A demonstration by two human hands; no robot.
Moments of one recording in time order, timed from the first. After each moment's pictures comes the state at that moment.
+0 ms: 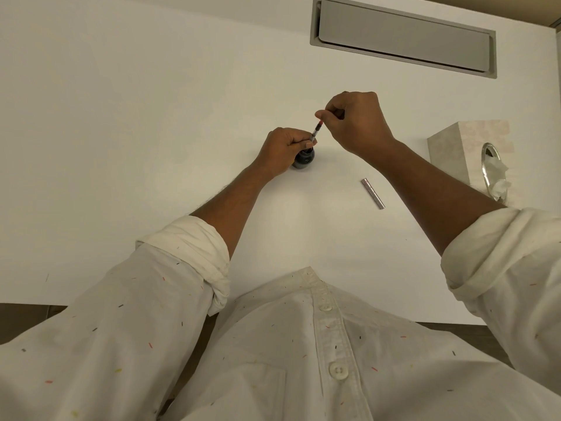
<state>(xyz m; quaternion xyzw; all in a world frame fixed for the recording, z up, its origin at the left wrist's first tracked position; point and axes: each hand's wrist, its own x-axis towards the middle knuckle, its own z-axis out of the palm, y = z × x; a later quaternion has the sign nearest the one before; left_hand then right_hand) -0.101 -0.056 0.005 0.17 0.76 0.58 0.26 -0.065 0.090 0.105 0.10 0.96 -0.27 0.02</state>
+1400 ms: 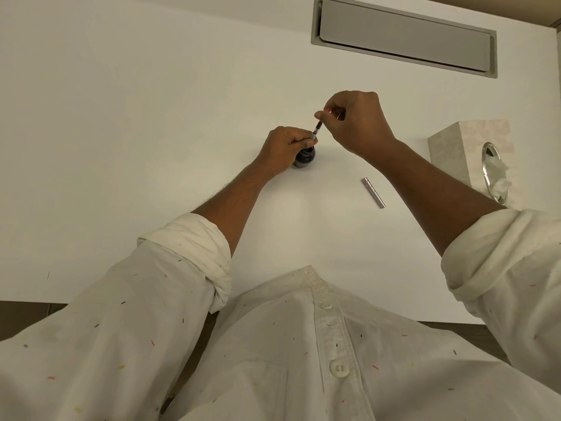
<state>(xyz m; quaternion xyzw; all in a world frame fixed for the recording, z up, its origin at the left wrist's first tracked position) -0.100 -0.056 0.006 0.16 0.75 0.58 0.26 -0.063 0.089 0.106 0.10 0.96 -0.27 0.01</state>
